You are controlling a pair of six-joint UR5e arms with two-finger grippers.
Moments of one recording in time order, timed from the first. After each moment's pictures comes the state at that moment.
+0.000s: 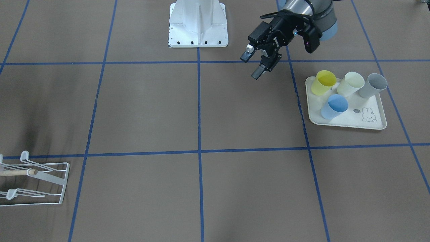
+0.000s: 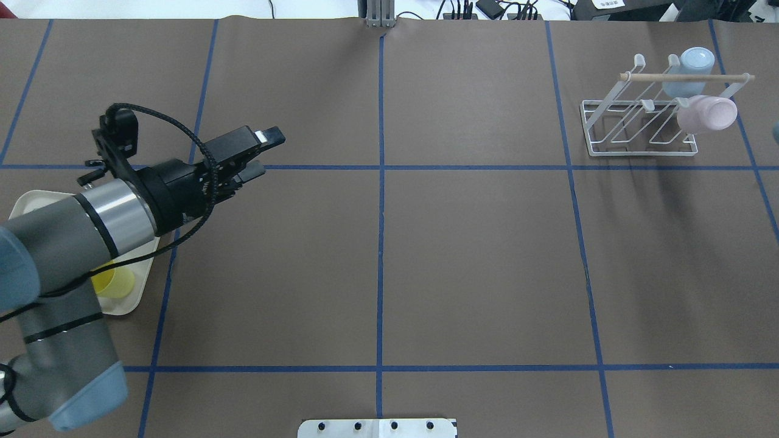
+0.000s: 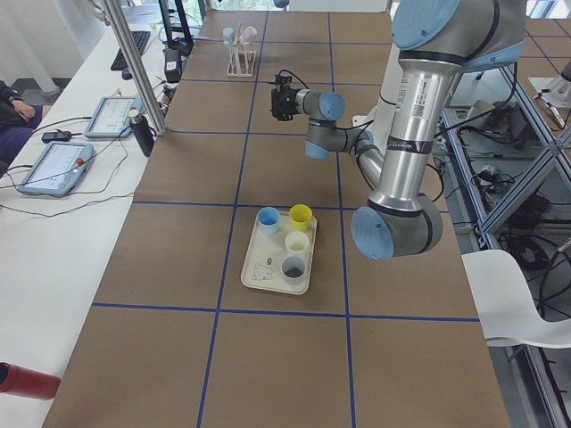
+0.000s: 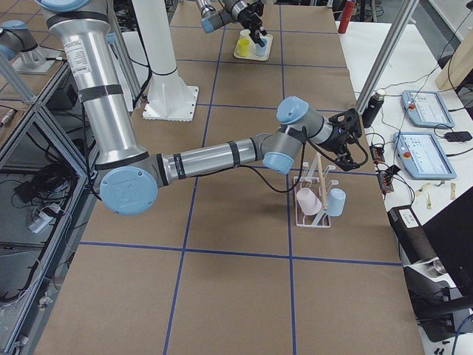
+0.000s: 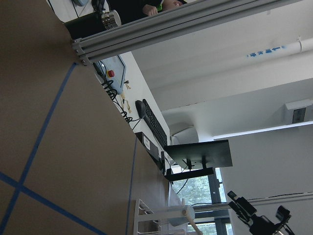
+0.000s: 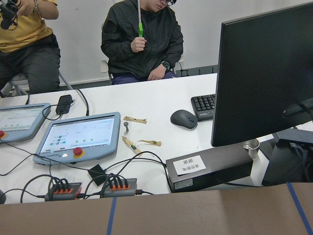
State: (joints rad) left arm -0.53 -1.76 -1.99 -2.69 -1.41 -1.69; right arm 1.31 -1.32 1.61 -0.71 1.88 0.92
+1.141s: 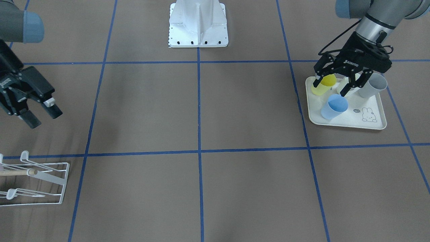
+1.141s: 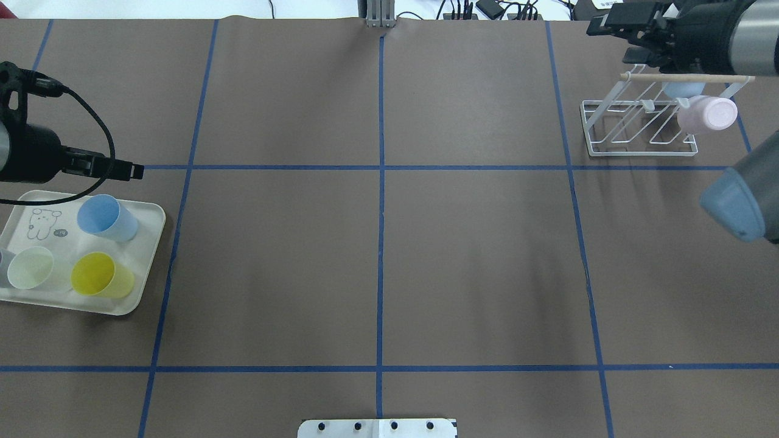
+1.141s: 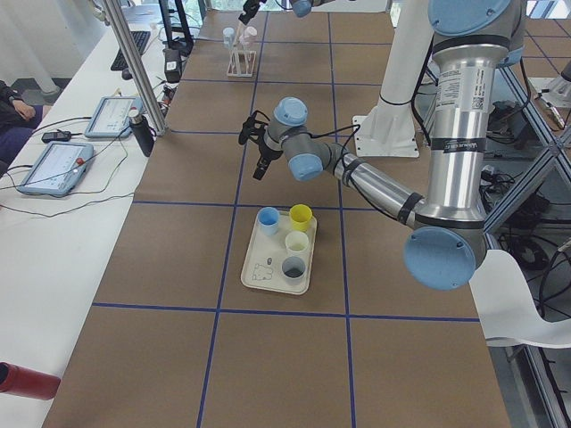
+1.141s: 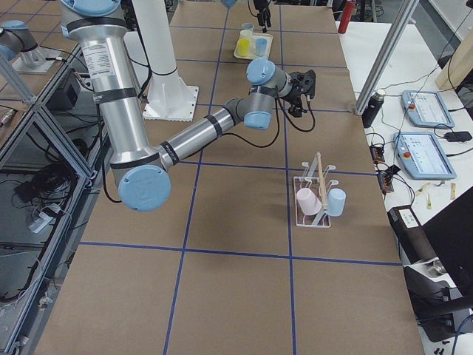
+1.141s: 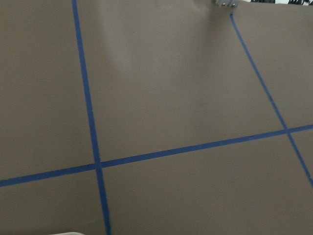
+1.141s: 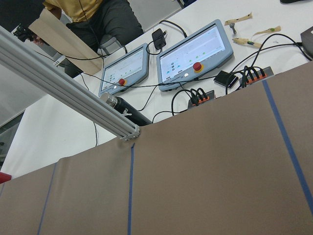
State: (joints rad) left arm -0.94 -1.59 -1.98 -2.13 -2.05 -0.75; right arm 1.02 -1.33 1.88 -0.73 1.91 1.42
